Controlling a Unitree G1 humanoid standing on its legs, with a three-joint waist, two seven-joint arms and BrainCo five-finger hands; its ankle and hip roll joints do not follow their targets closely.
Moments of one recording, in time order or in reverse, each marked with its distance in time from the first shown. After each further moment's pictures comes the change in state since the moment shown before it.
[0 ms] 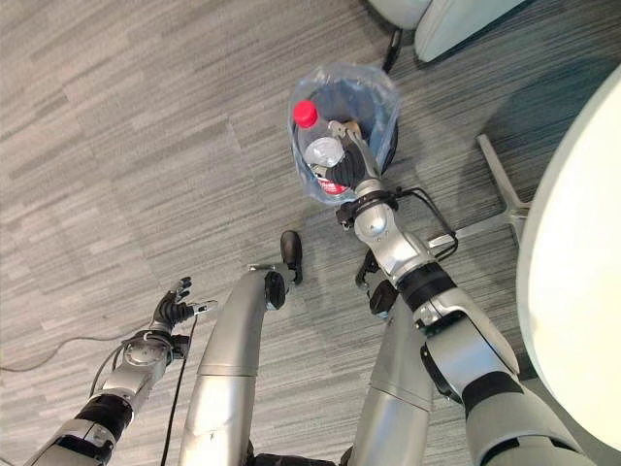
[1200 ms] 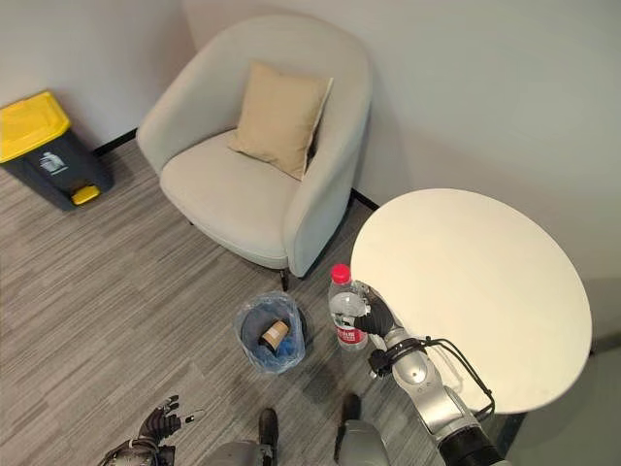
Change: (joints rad) left arm 0.368 -0.147 0.173 0.167 0.123 0.033 -0.117; right arm 0.947 -0.083 -0.178 -0.517 0.000 -0.028 0.252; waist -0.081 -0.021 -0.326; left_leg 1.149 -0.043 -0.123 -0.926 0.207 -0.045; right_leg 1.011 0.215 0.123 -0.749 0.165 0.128
